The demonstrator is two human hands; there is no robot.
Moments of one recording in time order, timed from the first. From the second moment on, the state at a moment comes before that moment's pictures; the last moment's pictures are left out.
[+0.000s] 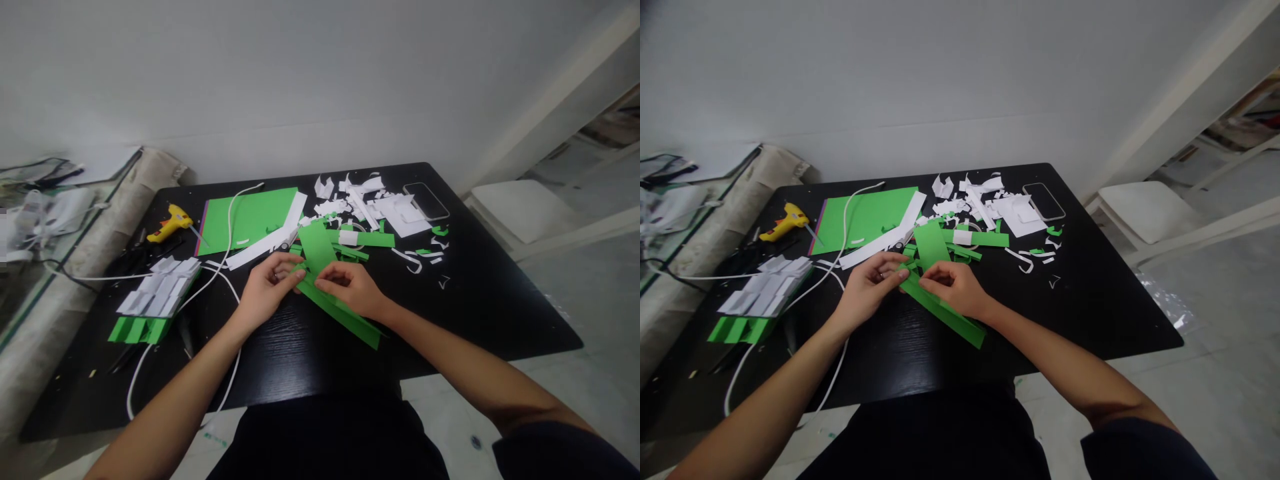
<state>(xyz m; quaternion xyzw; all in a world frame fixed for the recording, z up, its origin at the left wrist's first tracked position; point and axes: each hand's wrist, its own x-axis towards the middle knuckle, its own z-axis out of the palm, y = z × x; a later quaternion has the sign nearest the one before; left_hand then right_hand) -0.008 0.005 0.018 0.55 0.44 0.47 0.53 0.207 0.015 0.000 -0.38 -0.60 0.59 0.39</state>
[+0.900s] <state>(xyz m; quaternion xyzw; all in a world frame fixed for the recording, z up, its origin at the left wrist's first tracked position) 0.004 -0.005 0.014 0.48 0.43 0.41 0.64 0.204 0.009 0.004 -0.34 -0.56 0.63 0.42</state>
